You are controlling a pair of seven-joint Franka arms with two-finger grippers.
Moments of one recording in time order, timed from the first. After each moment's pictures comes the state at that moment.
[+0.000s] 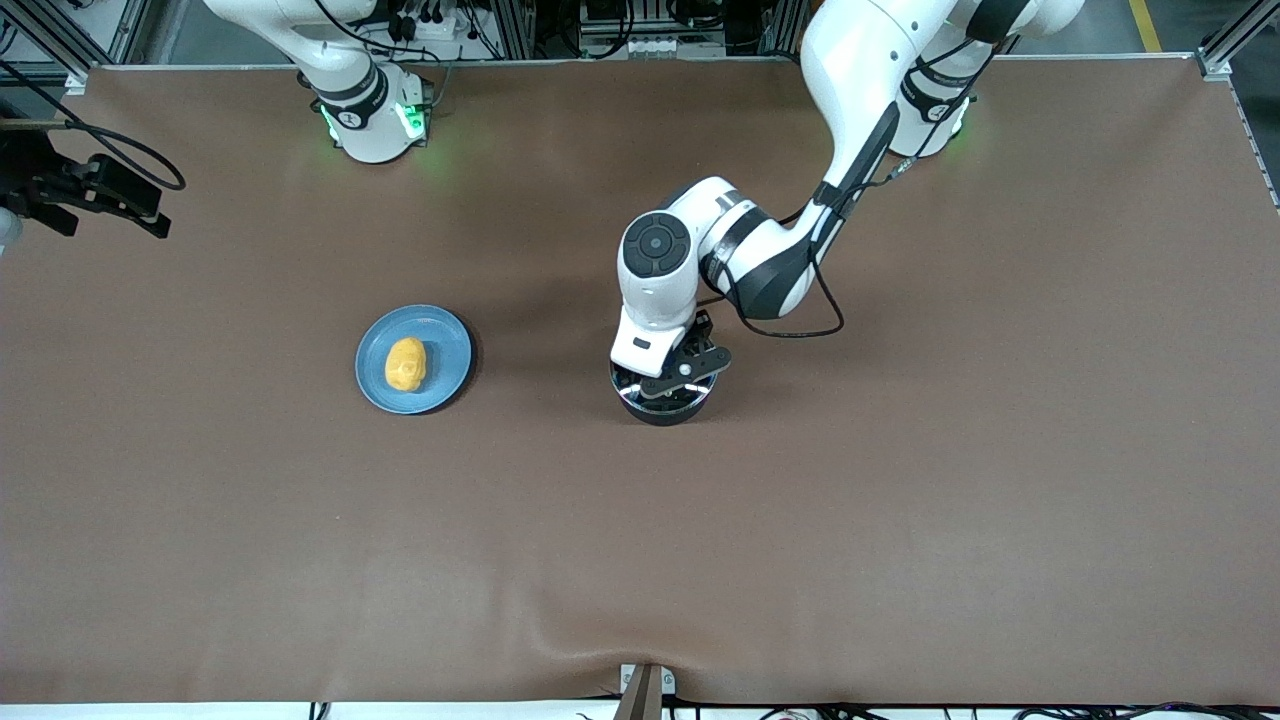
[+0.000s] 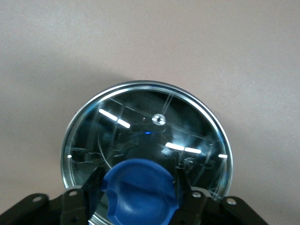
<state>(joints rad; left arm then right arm) -0.70 0.70 -0.10 -1.41 0.08 2.08 -1.20 0.01 -0.04 0.02 -1.50 0.01 1.43 0.07</state>
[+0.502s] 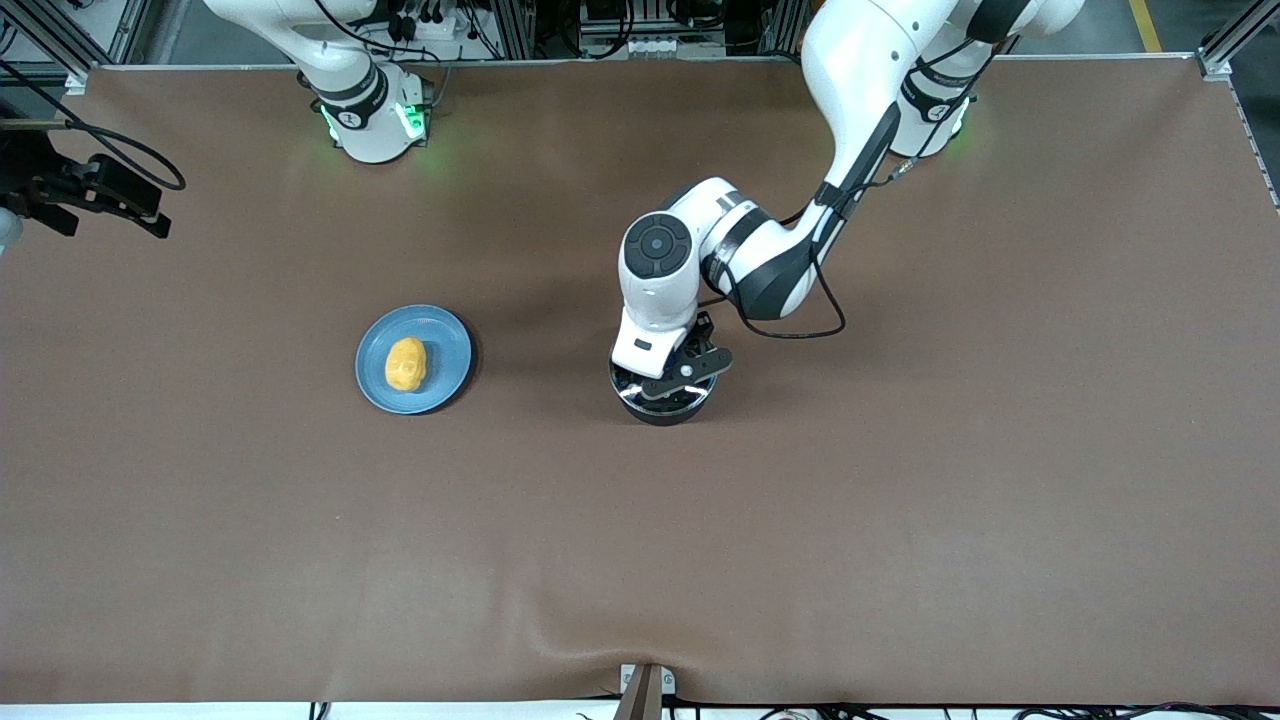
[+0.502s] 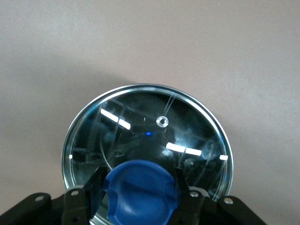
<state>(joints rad) -0.69 0.70 -0.10 -1.40 0.08 2.06 -1.20 0.01 -0.04 0.02 -1.50 0.01 1.43 0.07</state>
